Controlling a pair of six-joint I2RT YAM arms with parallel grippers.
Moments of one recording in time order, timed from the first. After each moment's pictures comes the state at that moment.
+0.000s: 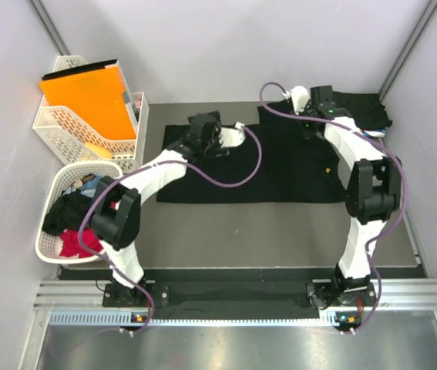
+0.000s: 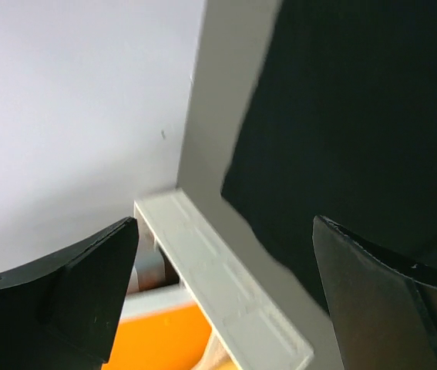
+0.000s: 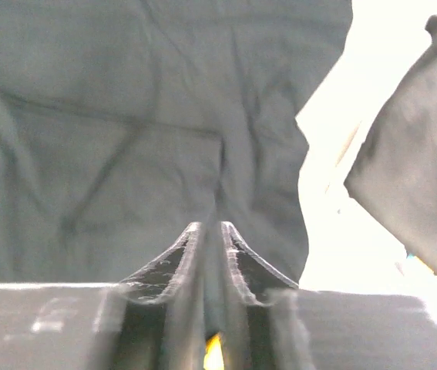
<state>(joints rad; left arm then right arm) -0.54 1.77 1.31 -0.08 -0.28 1.06 0.16 2.02 1.72 -0.48 -0.07 -0.50</state>
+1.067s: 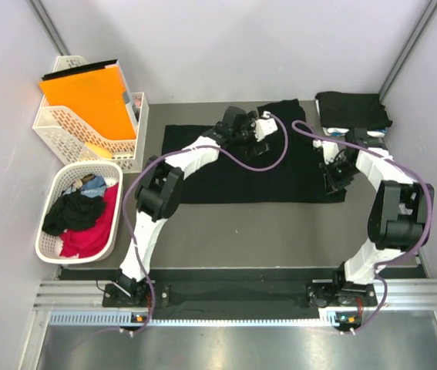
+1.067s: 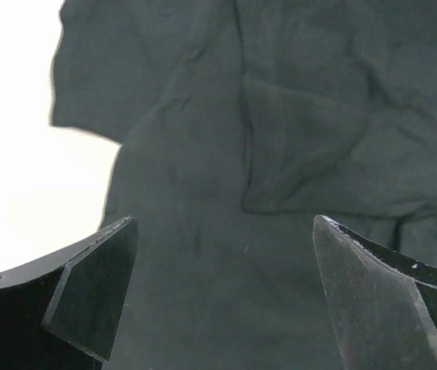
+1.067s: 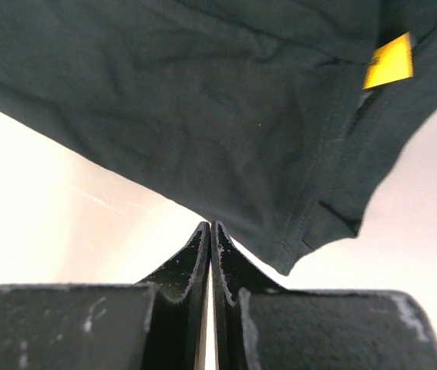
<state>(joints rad) -0.59 2.31 1.90 -0.12 0.33 0.63 -0.10 1.68 1.18 -0.81 -0.29 -0.57</state>
